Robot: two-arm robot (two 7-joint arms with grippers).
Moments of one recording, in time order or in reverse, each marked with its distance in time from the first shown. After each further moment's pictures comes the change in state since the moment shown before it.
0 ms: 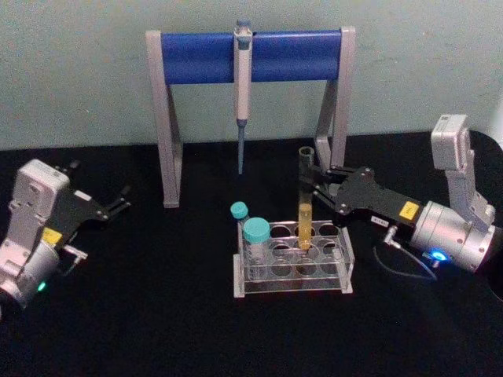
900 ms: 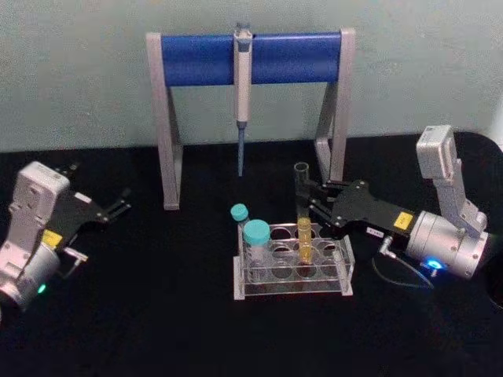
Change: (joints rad) left arm 0.000 0.000 0.000 0.000 0.000 0.000 0.000; right arm 0.011 -0.005 -0.021 0.029 -0.024 0.029 0.001
